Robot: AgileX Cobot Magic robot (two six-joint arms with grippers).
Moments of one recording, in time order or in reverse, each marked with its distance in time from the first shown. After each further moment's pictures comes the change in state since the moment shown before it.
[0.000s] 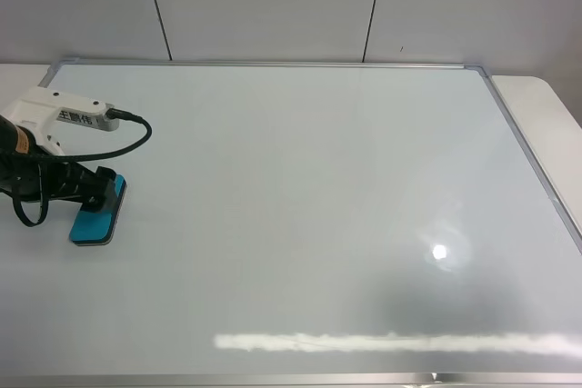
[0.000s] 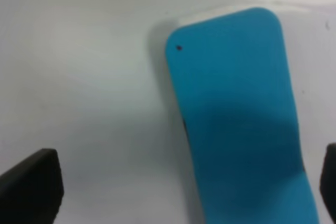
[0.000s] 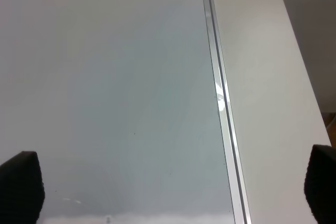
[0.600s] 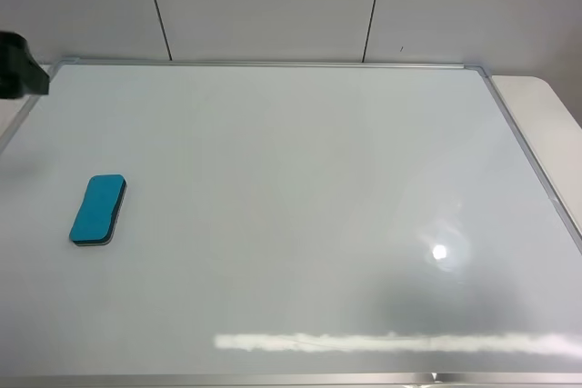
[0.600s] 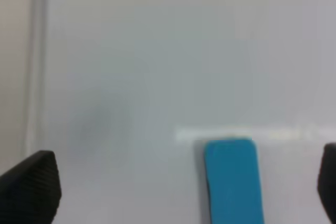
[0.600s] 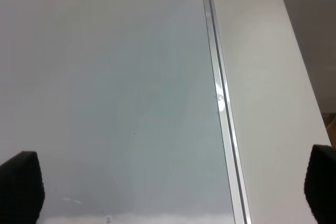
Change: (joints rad) left arm 0.000 -0.520 -0.187 -0.054 0.289 0.020; right arm 0.000 0.000 0.000 0.000 0.000 0.000
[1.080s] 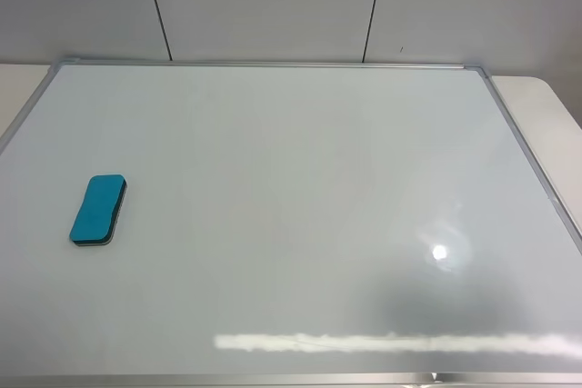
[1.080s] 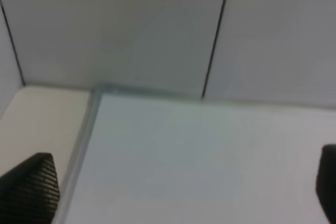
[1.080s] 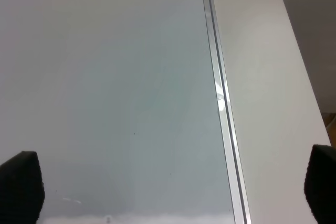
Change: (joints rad) left arm 0.000 -0.620 -0.080 -0.065 0.151 0.003; right arm 0.000 0.000 0.000 0.000 0.000 0.000
